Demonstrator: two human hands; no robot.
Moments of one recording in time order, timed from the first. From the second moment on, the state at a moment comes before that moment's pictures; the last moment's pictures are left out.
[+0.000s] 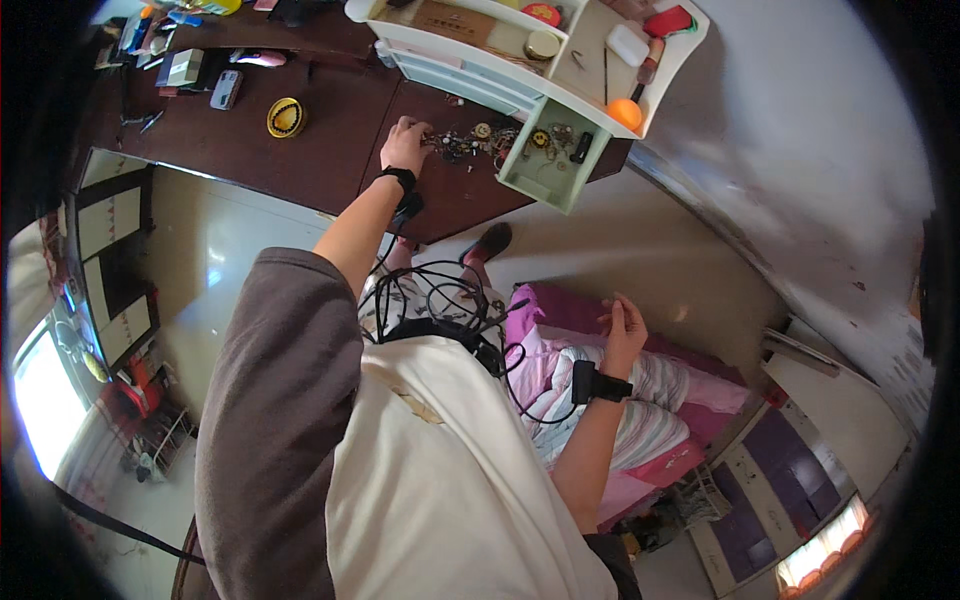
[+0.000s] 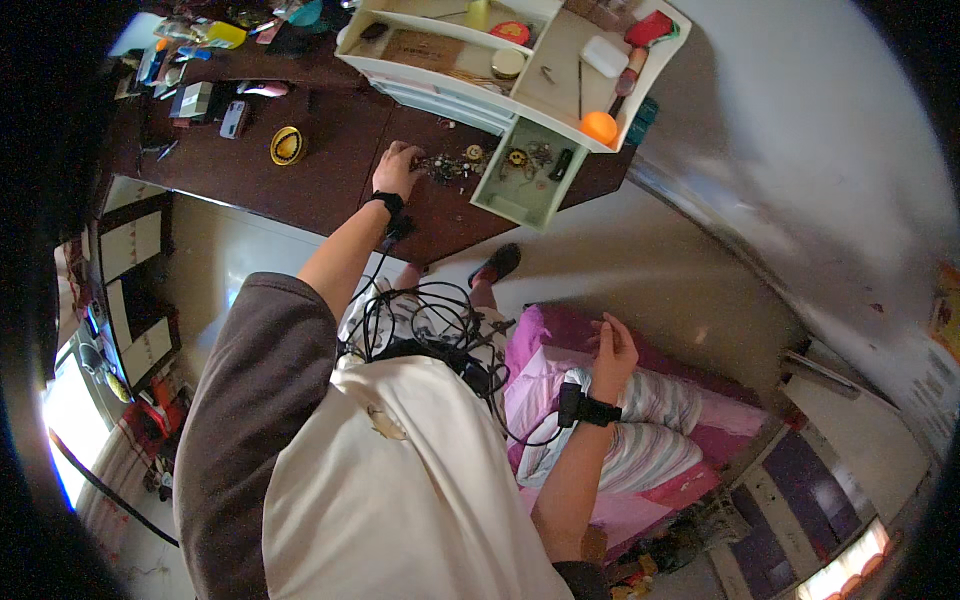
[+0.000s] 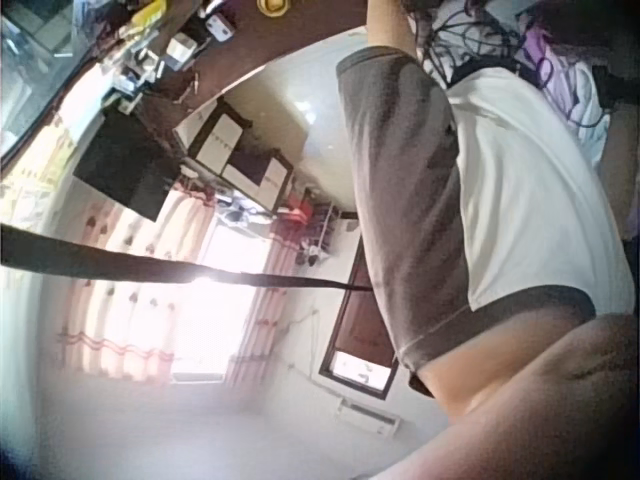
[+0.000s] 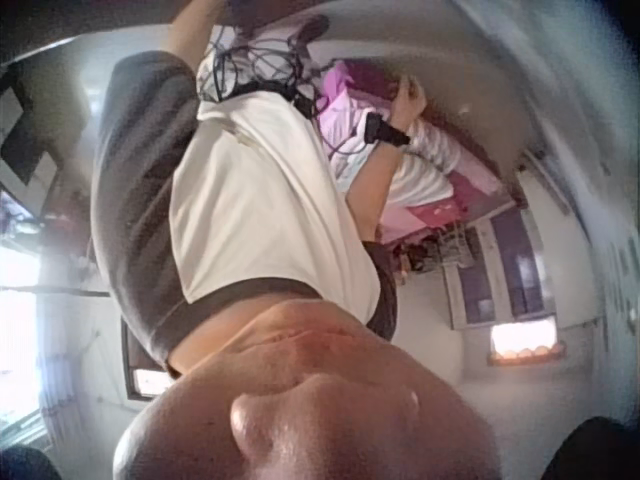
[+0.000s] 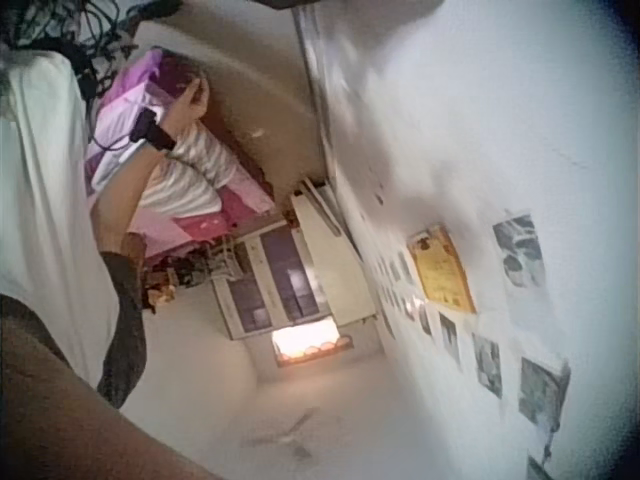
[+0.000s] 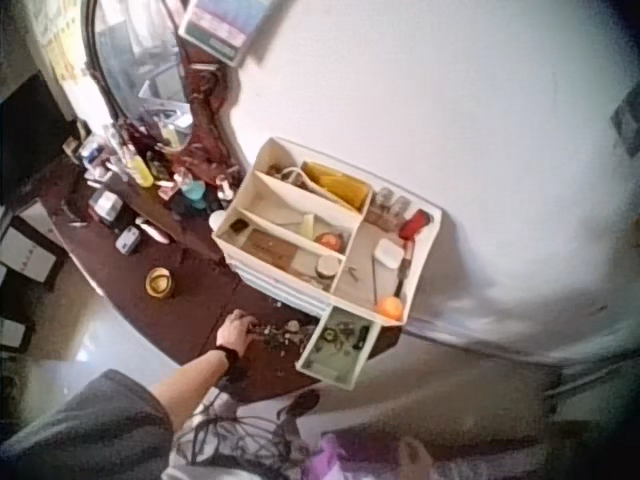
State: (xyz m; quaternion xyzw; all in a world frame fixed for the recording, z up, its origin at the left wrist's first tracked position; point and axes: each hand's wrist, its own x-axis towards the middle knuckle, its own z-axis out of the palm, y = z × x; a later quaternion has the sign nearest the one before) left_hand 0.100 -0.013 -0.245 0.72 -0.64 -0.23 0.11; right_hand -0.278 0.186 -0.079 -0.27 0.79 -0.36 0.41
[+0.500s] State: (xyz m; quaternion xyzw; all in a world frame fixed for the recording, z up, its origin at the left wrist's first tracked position) left_hand 0.077 -0.001 -0.212 0.81 -0.48 -0.24 0.22; right_hand -0.340 0.157 -0.078 -0.35 0.73 -0.38 0.45
